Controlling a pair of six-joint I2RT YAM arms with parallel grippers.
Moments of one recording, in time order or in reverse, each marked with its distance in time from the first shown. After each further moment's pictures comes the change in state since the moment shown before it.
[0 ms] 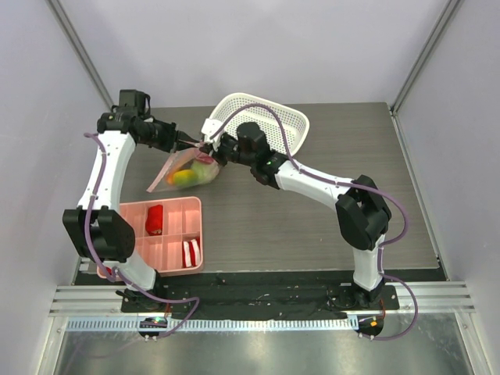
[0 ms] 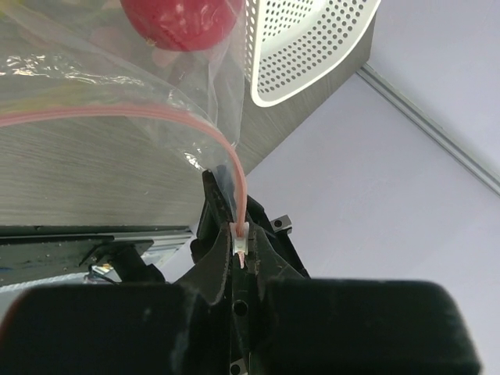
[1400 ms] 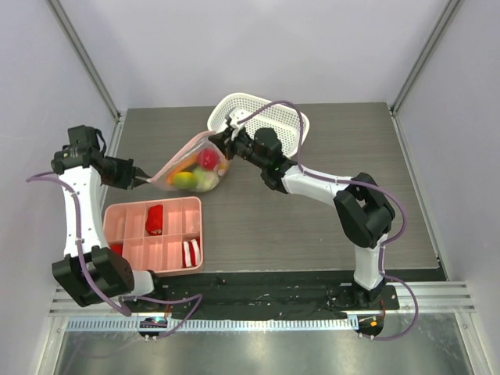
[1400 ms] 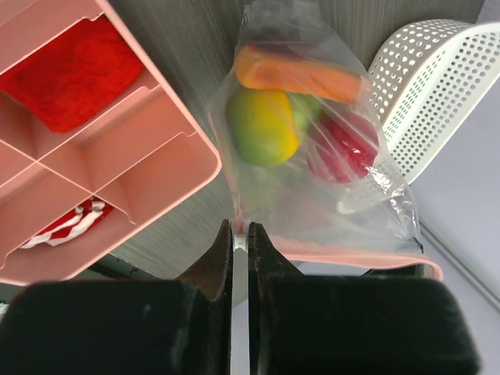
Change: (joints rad) left arm 0.328 -0.300 -0.280 -0.159 -0.258 0.219; right arm -0.069 -0.008 -0.191 0.422 0.105 0.376
